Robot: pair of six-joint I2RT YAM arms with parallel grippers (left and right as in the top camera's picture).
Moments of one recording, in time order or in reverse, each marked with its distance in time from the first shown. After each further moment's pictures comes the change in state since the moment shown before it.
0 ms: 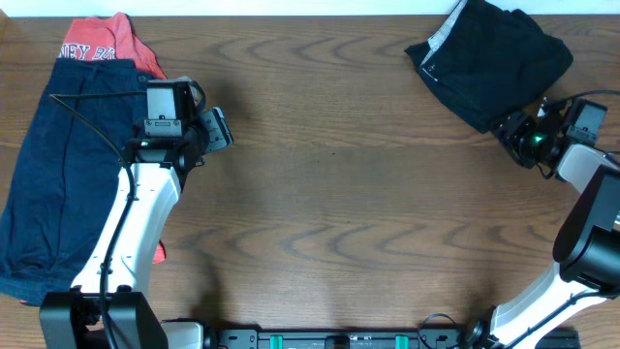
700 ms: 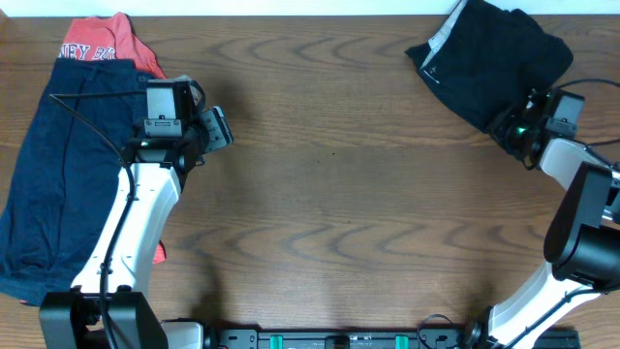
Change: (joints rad) left arm 0.000 0.000 0.000 0.010 0.000 0.000; right arm 0.079 0.000 0.000 0.055 0.183 0.033
